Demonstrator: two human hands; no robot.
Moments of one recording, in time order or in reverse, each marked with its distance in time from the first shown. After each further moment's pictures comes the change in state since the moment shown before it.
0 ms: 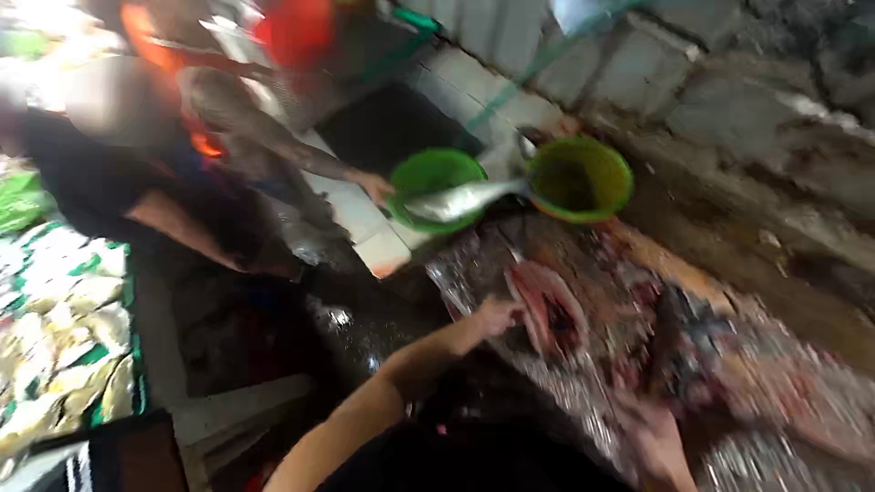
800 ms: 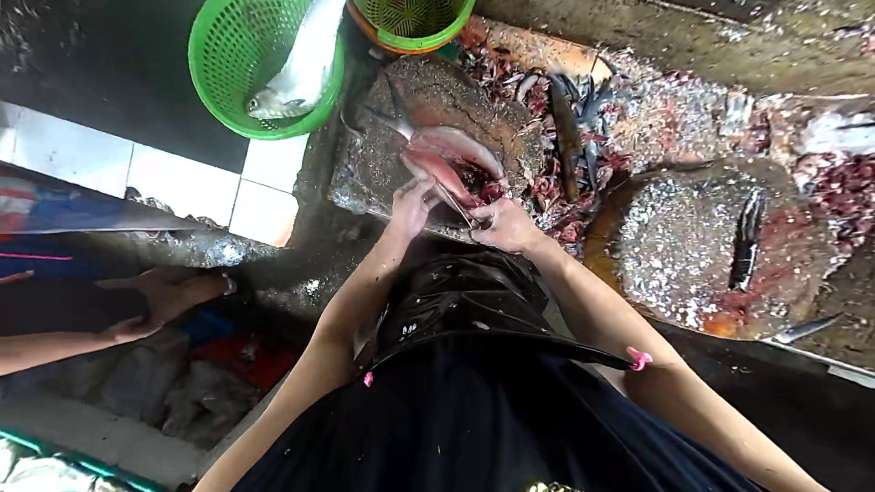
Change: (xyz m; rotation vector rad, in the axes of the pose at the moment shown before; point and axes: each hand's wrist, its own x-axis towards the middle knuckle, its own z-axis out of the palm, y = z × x) left_hand 0.042 -0.027 -0.020 -0.149 -0.132 0.094; right_hand 0.088 -0.054 0.076 -0.248 -0.204 0.047
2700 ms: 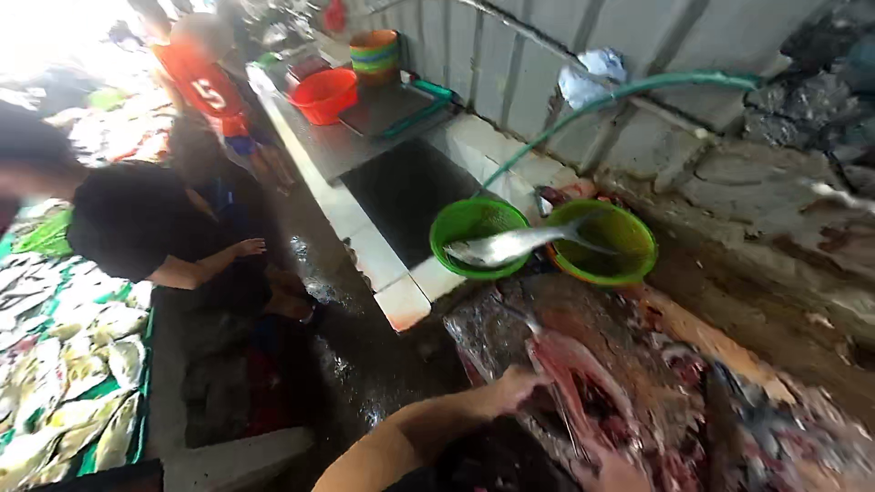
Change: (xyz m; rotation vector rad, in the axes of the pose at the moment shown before) left_hand -0.023 0.006 -0.002 0.147 0.066 -0.141; right_hand -0.030 -0.031 0.013 -0.416 0.011 0.027
